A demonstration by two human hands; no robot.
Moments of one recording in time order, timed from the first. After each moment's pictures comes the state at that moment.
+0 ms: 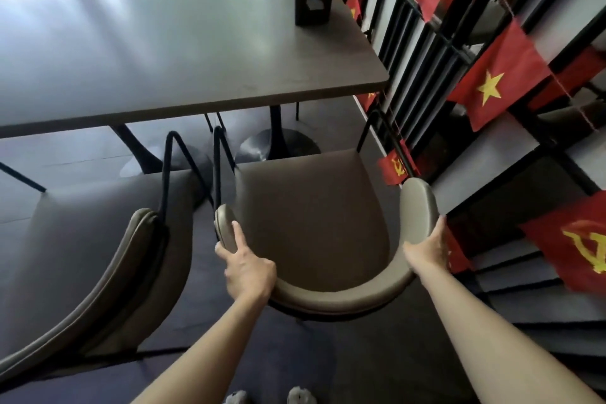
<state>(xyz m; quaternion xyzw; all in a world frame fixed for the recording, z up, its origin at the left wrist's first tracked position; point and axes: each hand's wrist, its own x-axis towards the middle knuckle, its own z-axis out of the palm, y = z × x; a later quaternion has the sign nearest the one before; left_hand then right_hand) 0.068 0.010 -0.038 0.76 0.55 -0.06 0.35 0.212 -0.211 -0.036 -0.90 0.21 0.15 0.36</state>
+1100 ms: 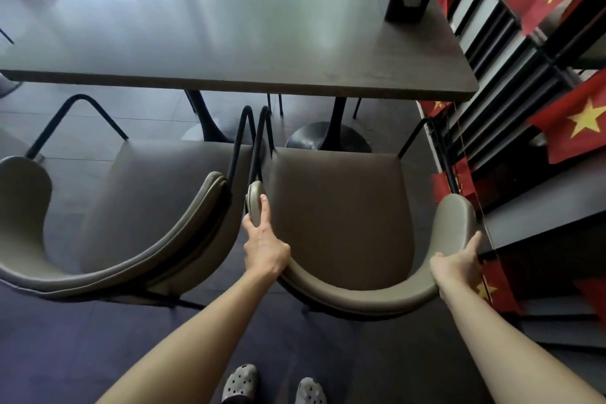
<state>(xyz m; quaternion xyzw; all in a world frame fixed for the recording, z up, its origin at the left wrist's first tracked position) 0.025 0.067 -0.027 0.75 0.53 -0.05 0.39 0.184 -0.150 -0.030 -0.90 0.20 0.14 0.36</state>
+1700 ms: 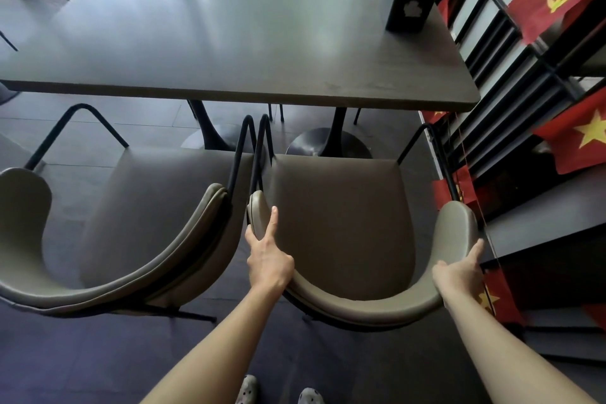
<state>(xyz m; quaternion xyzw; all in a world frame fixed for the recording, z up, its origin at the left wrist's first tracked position) 0.030 0.066 -0.031 0.74 0.52 0.00 0.43 0.199 -0.147 -0.041 -0.93 0.18 0.14 0.30</state>
